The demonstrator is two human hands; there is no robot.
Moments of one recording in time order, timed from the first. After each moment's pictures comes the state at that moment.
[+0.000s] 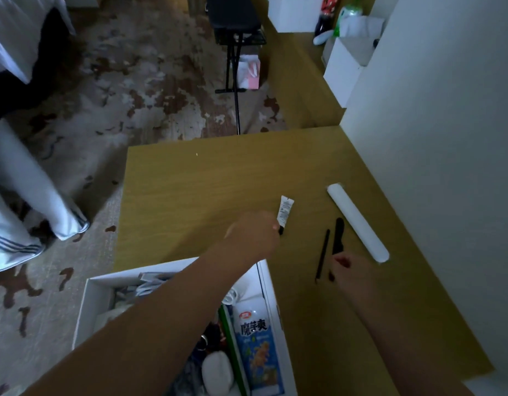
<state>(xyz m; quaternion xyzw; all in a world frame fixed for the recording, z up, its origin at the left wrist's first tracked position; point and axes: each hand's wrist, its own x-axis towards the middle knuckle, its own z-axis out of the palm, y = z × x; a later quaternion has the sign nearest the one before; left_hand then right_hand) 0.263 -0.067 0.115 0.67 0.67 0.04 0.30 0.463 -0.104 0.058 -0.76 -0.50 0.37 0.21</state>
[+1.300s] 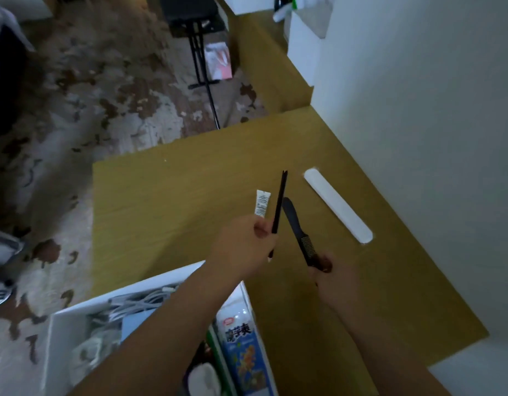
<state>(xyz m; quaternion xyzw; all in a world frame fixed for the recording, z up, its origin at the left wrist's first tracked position) 0.300 -0.089 0.134 0.56 0.68 0.20 0.43 0.470 -0.125 0.060 -0.75 -0.44 0.44 0.23</state>
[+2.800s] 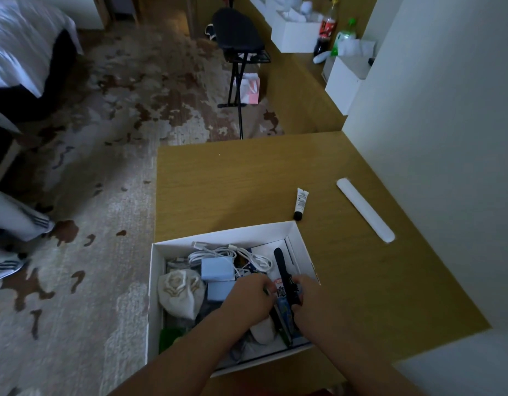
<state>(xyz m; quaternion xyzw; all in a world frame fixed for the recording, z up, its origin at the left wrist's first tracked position) 0.206 -0.235 0.064 0.60 0.66 0.12 0.44 0.346 -0.247 0.092 -0.67 -0.66 0.33 0.05</state>
